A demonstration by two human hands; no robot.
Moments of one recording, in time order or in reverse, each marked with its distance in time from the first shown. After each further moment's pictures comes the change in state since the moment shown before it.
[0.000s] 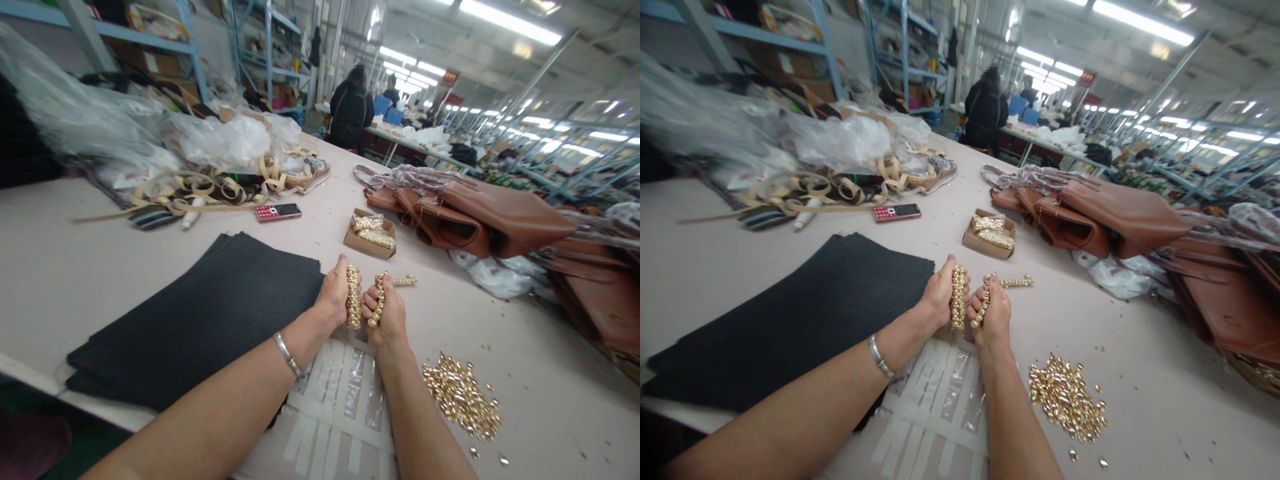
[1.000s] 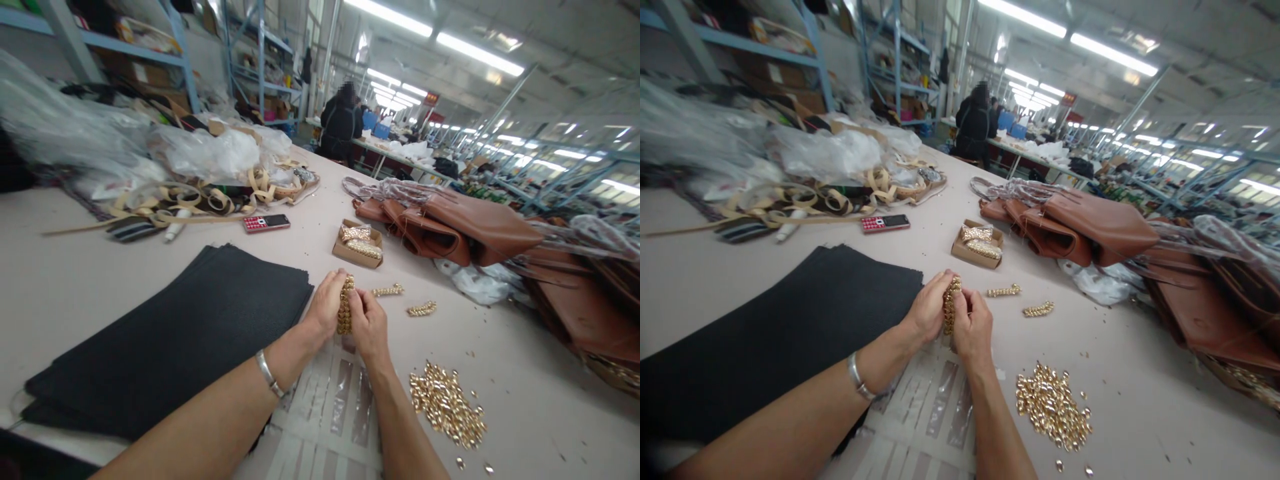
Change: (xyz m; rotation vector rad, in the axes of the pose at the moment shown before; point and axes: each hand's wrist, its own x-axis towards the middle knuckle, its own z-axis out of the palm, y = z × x) left_hand 0.002 -0.011 -0.003 0.089 -0.063 0.285; right_hand -0.011 -0.002 -0.005 -0.869 -0.079 -0.496
